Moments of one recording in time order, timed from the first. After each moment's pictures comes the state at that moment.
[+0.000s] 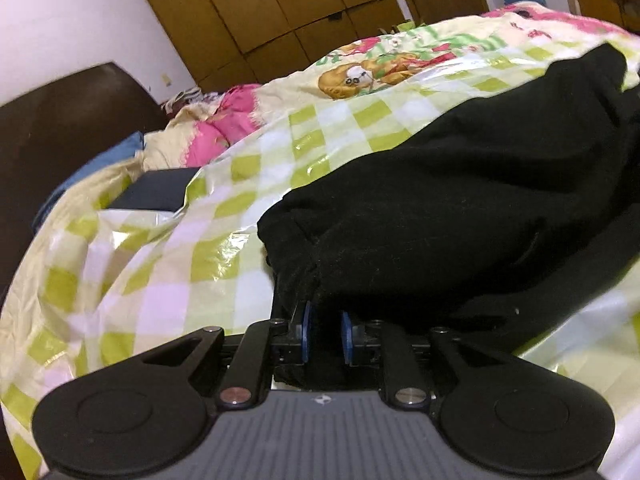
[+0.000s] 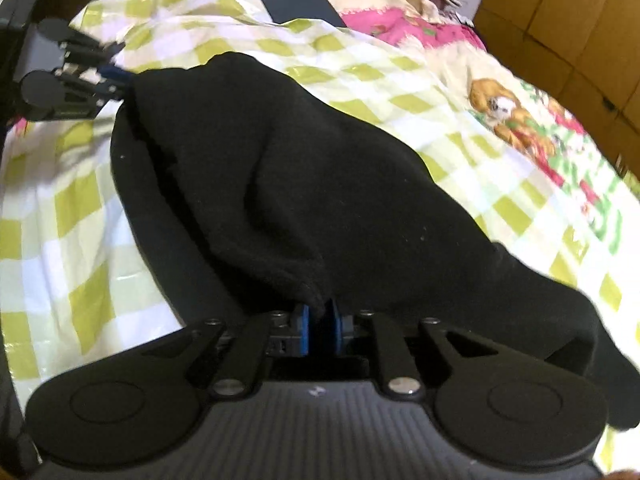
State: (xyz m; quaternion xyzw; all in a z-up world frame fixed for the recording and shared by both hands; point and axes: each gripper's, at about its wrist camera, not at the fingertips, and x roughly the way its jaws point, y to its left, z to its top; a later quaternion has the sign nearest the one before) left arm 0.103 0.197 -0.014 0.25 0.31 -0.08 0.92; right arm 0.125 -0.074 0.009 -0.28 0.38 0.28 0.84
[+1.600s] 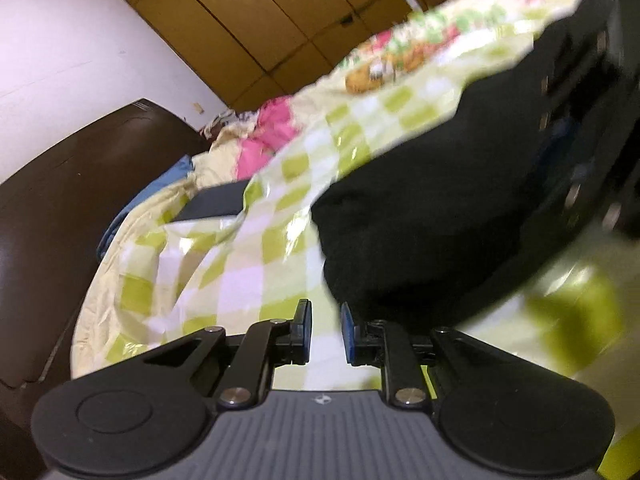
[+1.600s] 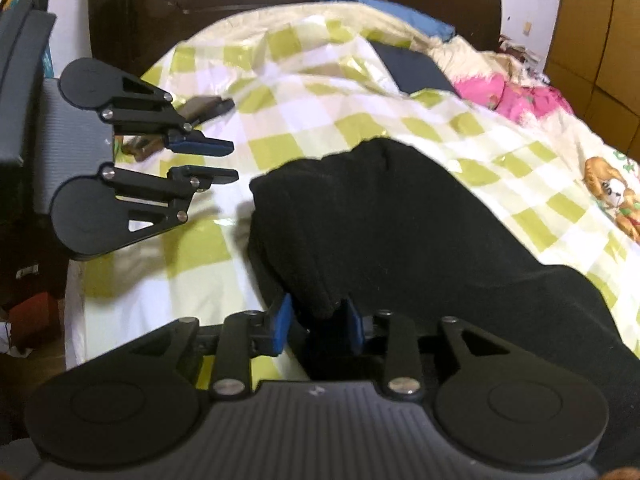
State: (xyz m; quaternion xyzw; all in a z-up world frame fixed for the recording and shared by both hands) left arm 0.045 0.212 -0.006 0.32 0.26 -0.02 0.91; right arm 0.094 0.073 -0.002 -0.19 0.31 0.39 0.84
